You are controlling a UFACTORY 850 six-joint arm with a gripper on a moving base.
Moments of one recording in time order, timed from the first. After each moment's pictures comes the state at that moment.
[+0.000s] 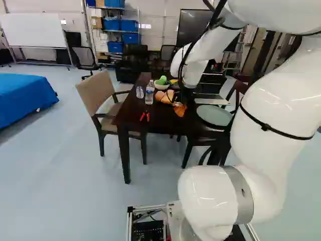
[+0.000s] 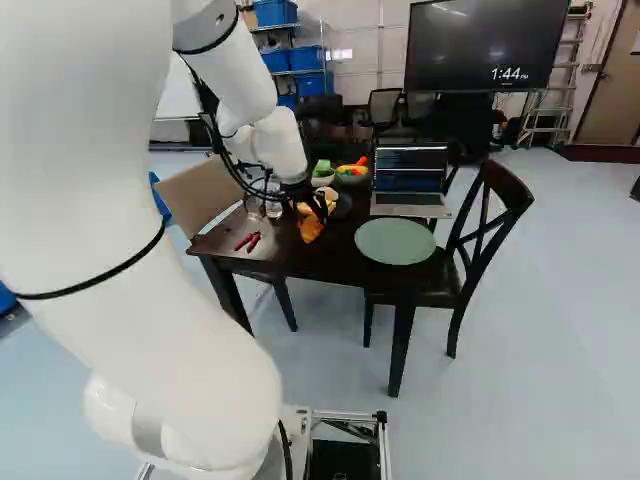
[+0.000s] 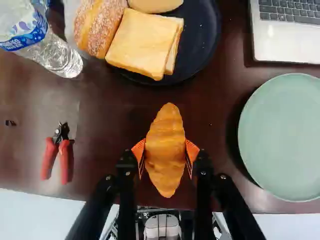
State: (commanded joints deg) arm -5.9 -3.1 -48.3 0.0 -19.8 0.0
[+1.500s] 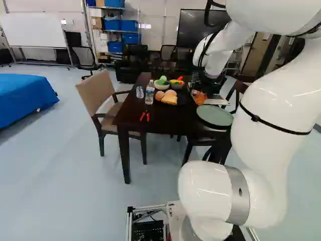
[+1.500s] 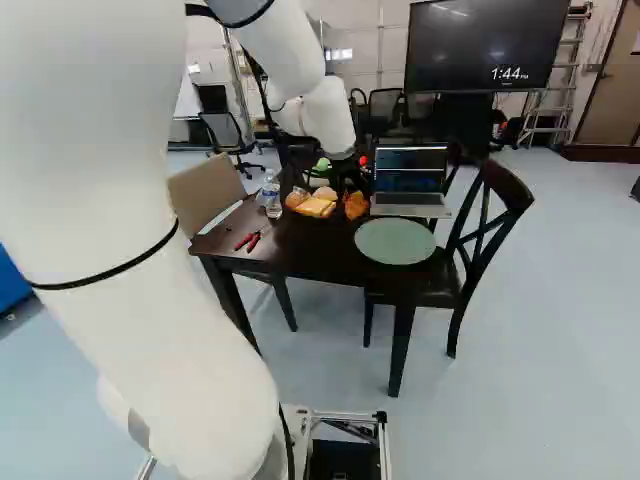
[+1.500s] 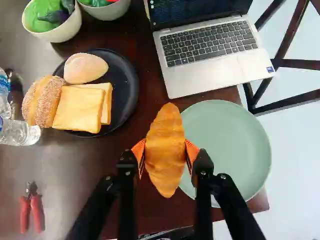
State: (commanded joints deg) arm -19.8 -5.6 -56.9 0.0 -19.8 0.0
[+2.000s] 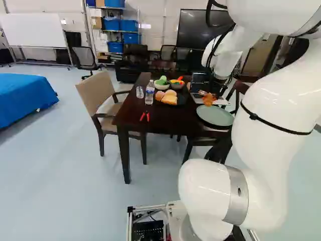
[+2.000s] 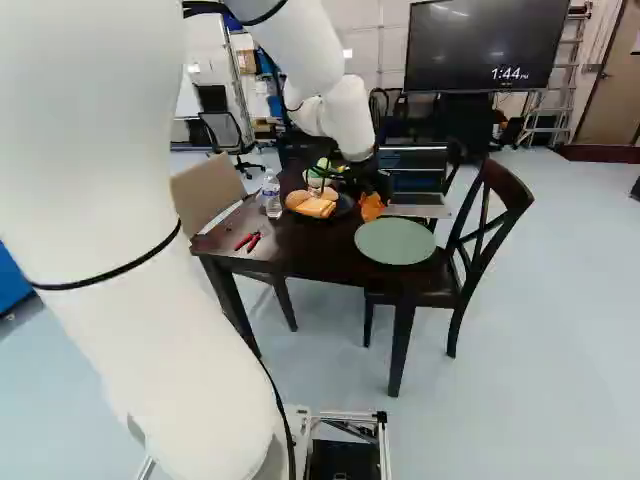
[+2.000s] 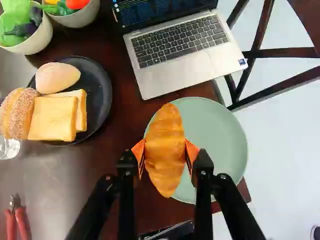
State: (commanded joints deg) arm -25.2 -5.5 -56.8 0.0 -19.8 0.0
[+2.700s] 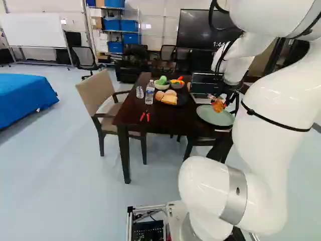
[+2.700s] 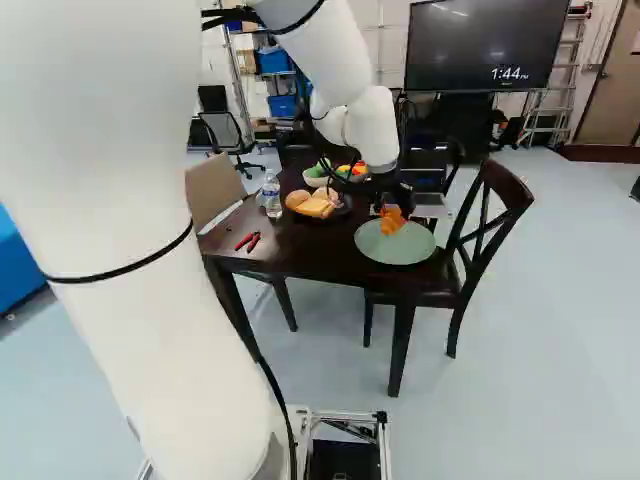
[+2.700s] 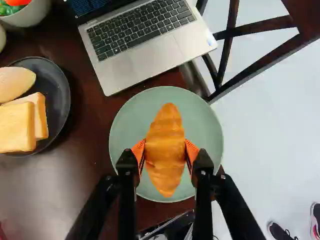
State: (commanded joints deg) arm -30.8 -8.5 -56.7 0.0 -19.8 0.0
